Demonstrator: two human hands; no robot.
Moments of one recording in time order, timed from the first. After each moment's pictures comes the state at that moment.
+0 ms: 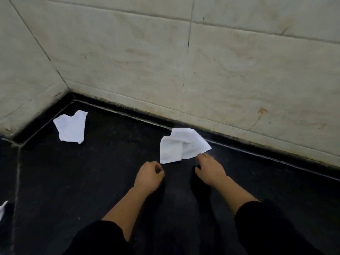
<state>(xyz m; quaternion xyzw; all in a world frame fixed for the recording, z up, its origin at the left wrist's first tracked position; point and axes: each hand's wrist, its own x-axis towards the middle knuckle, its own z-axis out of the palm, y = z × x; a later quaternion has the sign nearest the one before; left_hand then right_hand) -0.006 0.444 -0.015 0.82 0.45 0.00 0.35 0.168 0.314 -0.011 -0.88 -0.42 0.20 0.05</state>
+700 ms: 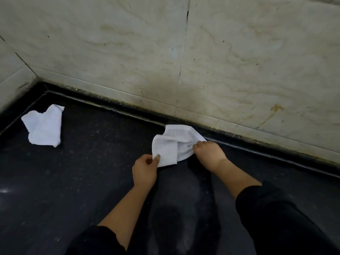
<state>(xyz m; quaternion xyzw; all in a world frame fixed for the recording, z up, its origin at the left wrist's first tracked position) 0.045 0.467 -0.051 0.66 0.54 0.14 0.50 0.230 0.362 -0.029 -0.79 -0.59 0.07 -0.17</state>
